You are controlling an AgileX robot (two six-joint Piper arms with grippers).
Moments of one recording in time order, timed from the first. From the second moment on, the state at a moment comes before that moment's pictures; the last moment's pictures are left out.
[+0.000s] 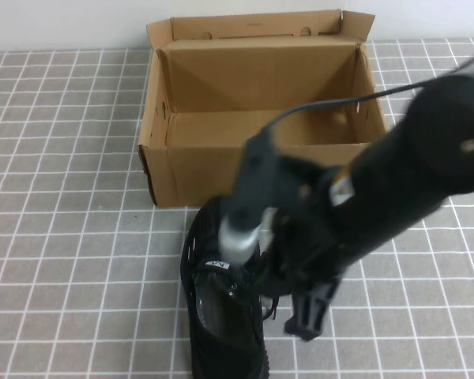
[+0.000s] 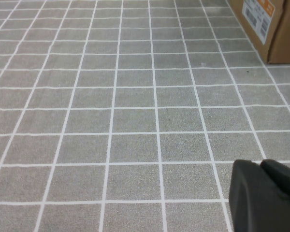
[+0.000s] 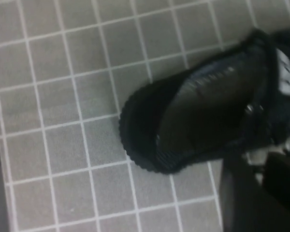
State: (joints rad) right arm 0.81 1.52 -1.32 0.34 0.99 -0.64; left arm -0.03 -0.01 0.03 -0.06 0.39 0.12
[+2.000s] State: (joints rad) right arm 0.87 1.84 -1.55 0.10 0.94 -0.67; left arm -0.03 -0.01 0.03 -0.06 0.39 0.12
